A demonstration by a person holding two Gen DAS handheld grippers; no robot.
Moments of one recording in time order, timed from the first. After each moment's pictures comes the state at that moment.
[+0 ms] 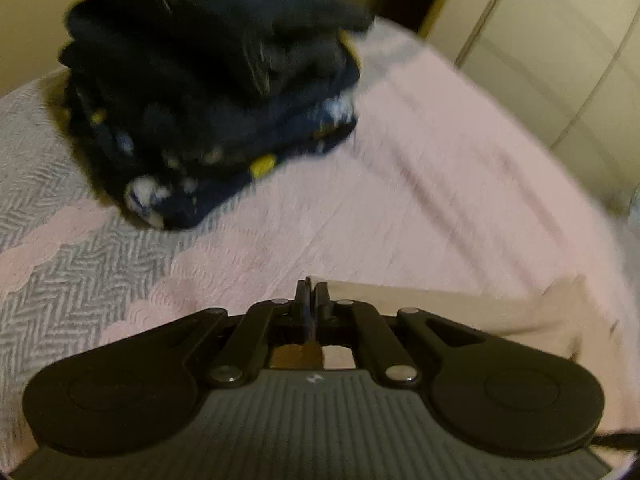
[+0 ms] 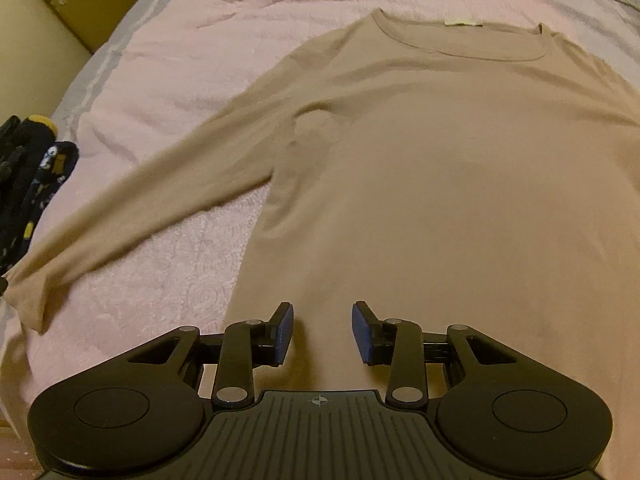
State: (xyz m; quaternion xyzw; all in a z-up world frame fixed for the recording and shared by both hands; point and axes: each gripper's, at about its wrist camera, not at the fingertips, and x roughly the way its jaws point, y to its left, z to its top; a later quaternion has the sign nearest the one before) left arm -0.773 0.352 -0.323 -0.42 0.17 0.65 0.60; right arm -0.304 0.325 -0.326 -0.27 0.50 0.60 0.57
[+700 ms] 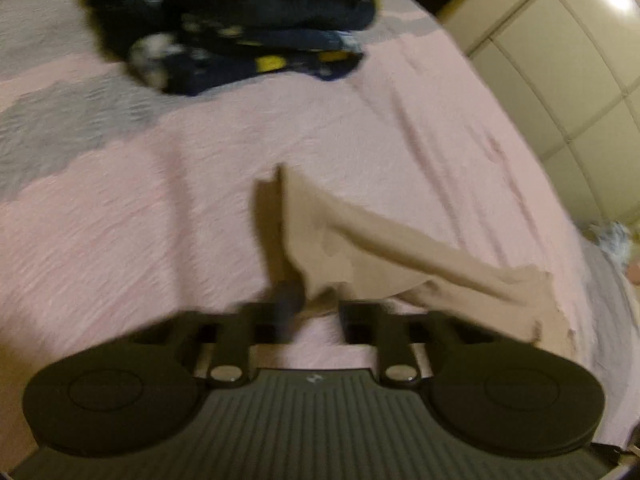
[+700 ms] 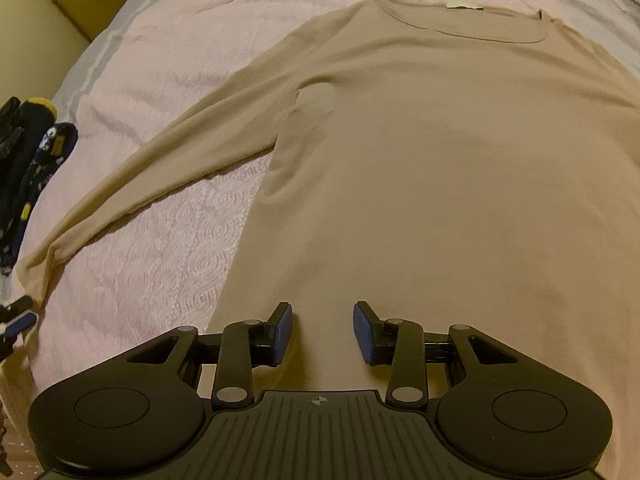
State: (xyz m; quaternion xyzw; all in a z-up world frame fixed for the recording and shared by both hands) left arm -0.763 0.316 -0.353 -0.52 0.11 0.60 0.60; right arm -0.309 0.310 -0.328 -0.29 0.50 0.59 0.56
